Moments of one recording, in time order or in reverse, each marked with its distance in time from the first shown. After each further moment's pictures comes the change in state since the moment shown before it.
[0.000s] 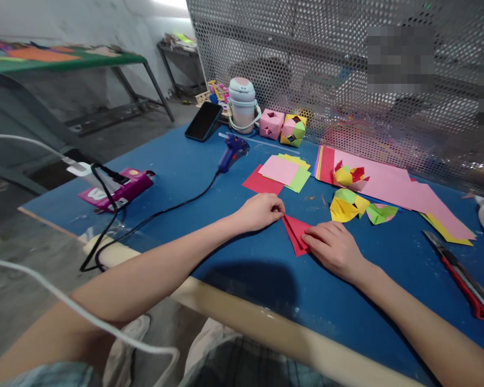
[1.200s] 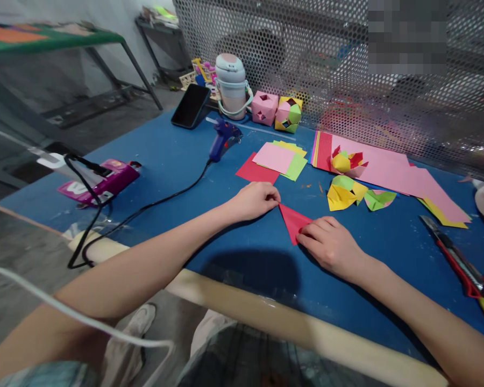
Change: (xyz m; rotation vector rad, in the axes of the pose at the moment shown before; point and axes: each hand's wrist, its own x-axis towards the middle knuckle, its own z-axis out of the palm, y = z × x) left_hand 0.000 -0.001 -0.002 -0.029 -0.012 -0.007; right_hand 0.005 -0.018 -0.013 0.026 -0.228 -0.011
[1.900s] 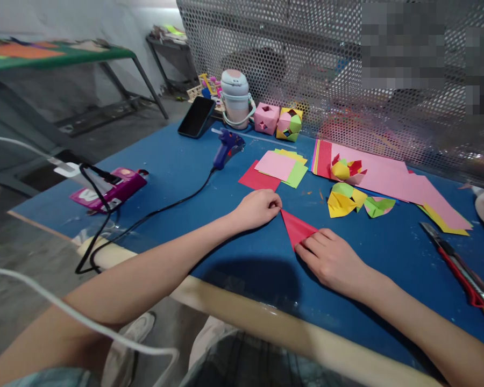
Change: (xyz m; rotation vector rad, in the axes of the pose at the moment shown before) left_hand 0.001 0.000 0.008 0.051 0.058 0.003; right_hand 0.003 -0.013 -0.007 -0.112 -0.094 -0.038
